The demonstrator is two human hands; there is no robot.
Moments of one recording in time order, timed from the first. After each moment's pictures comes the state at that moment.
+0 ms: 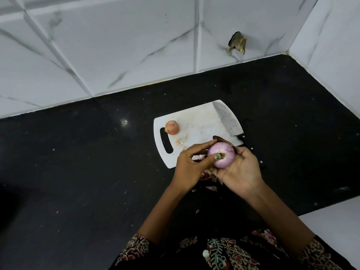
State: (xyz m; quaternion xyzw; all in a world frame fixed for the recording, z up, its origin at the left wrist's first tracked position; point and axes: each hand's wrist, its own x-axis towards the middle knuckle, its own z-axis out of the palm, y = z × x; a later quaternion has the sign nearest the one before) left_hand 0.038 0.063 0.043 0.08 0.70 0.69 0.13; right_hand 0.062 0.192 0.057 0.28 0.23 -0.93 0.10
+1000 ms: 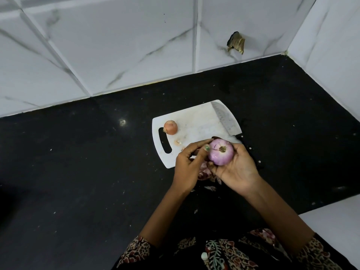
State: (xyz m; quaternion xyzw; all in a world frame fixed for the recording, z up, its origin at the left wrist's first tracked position) left_hand 0.041 0.066 0.041 0.05 0.70 0.71 0.10; right_hand 0.055 0.192 0.060 0.31 0.31 -0.89 0.11
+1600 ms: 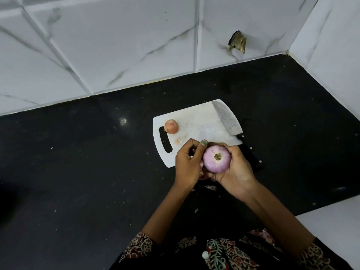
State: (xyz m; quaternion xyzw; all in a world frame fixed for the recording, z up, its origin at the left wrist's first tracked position) left_hand 0.038 0.073 0.044 0.00 0.71 0.70 0.06; right_hand 0.063 0.182 0.057 0.30 0.40 -0.86 0.11
